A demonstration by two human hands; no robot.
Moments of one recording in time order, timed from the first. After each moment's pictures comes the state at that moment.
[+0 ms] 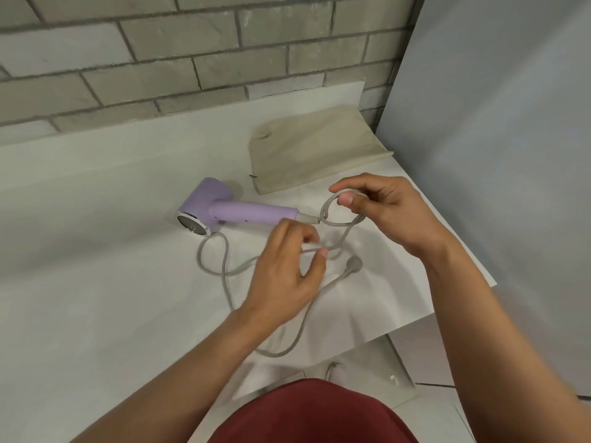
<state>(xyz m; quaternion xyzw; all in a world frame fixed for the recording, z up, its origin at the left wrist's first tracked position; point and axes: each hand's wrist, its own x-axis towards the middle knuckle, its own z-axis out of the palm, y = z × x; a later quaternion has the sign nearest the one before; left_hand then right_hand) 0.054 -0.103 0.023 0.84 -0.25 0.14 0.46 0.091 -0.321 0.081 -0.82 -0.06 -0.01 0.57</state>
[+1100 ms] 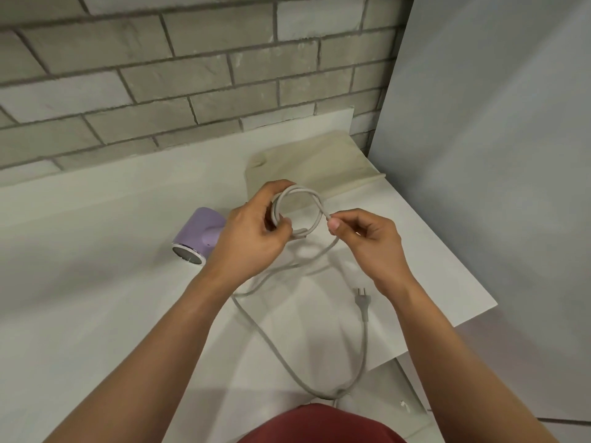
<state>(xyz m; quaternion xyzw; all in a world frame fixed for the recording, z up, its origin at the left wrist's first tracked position) 0.126 -0.086 0.102 0.85 -0.17 0.00 0.49 0.090 -0.298 0.050 -0.75 0.05 -0.12 0.64</state>
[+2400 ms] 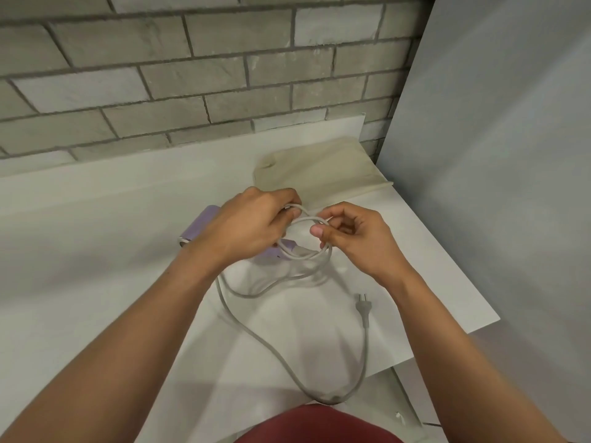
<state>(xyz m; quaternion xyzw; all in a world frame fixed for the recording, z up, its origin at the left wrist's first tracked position) 0.149 -0.076 0.130 0.93 -0.29 0.00 0.22 0.109 -0.293 0.064 -0.77 -0.04 -0.02 0.63</state>
